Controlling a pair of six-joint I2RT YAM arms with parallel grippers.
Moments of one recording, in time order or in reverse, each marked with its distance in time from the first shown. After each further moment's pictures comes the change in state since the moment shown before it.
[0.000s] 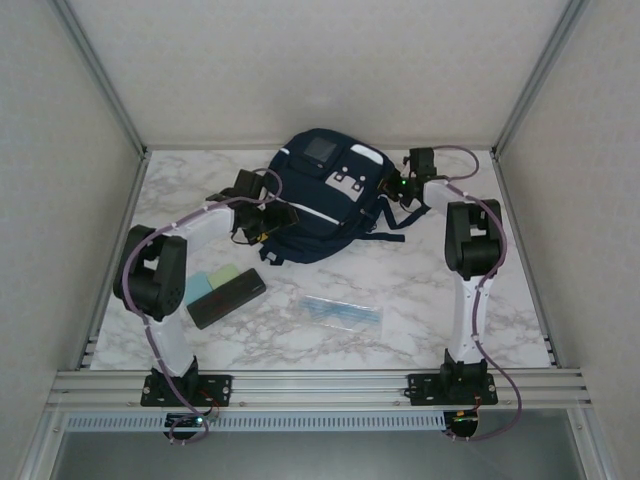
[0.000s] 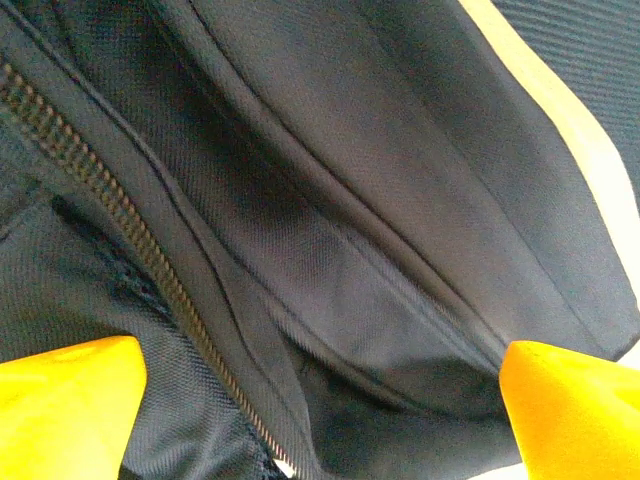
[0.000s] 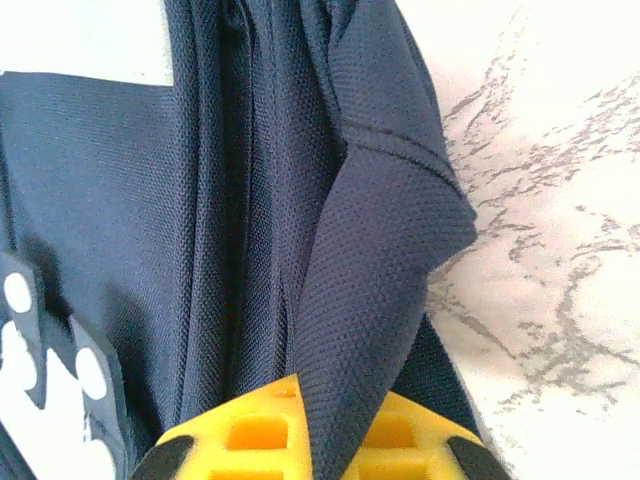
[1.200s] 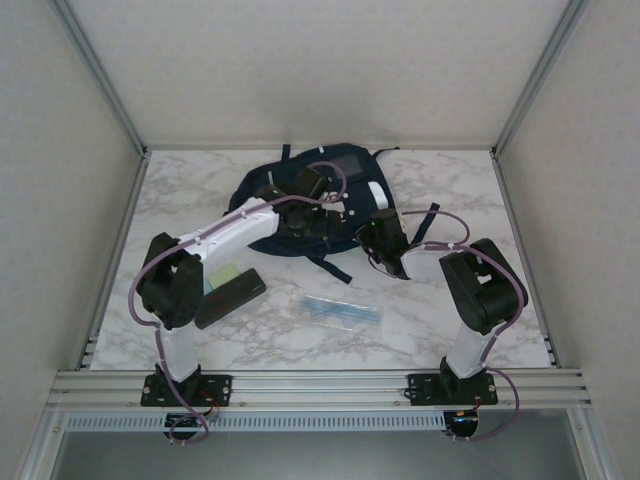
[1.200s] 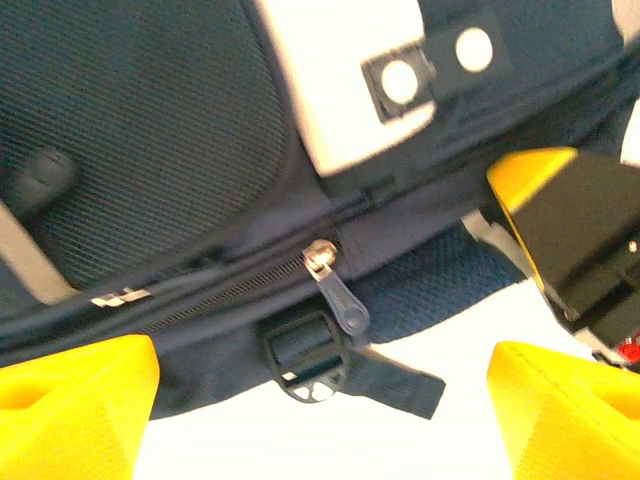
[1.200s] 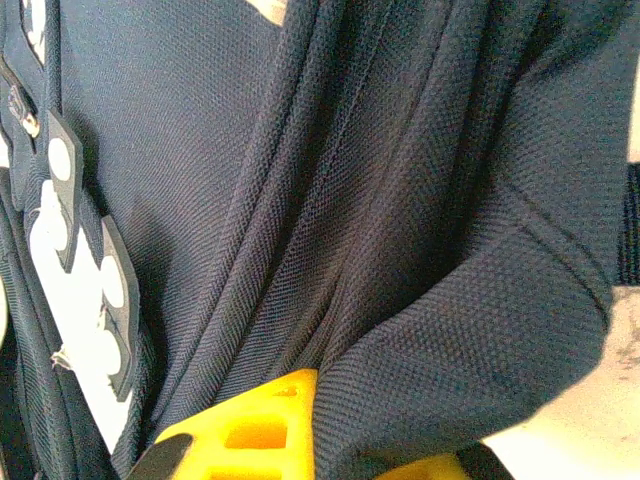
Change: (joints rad) left arm -0.355 0.015 0.310 -0.301 -0.302 0.161; right arm 0.366 -0.455 -0.808 0.518 0.444 0.569
